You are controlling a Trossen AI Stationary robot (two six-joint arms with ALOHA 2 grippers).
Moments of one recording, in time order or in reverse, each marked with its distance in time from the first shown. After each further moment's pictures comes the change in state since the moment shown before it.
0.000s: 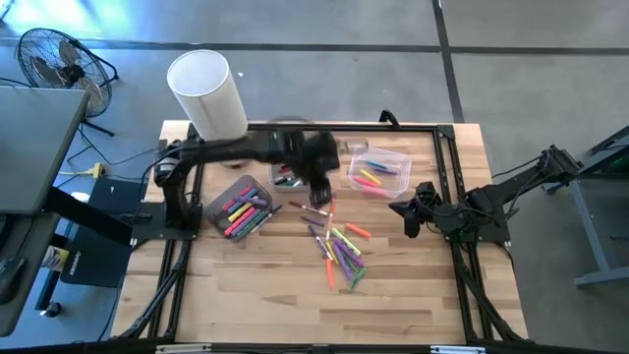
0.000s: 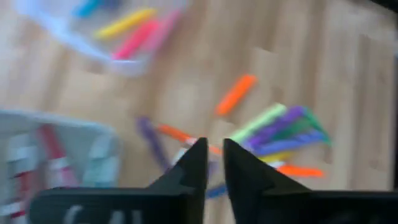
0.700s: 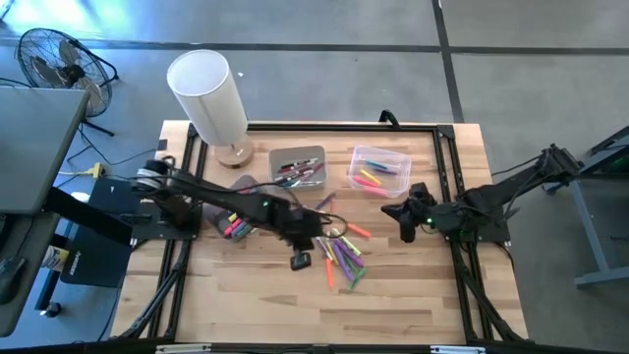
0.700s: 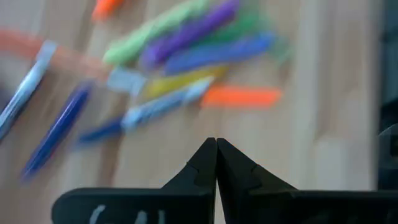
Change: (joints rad) left arm -0.364 -0.119 -0.524 0.416 -0.097 -0.229; right arm -0.009 0.114 0.093 0.113 -0.068 -0.115
